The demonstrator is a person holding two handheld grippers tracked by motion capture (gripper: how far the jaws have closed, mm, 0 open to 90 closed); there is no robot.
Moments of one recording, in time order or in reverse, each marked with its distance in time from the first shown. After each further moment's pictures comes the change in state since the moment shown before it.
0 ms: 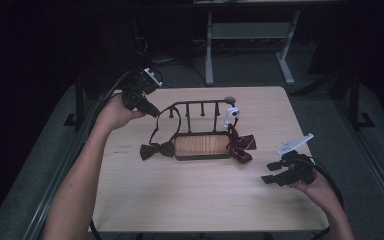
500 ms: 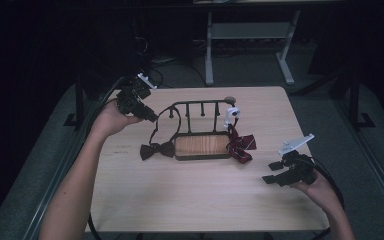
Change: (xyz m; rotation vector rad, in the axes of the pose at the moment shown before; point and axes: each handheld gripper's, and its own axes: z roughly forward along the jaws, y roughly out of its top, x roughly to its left) left arm -0.002 -0.021 0.000 -0.054 -0.004 -0.033; right arm -0.002 -0.002 -0.001 0.007 -0.023 0.022
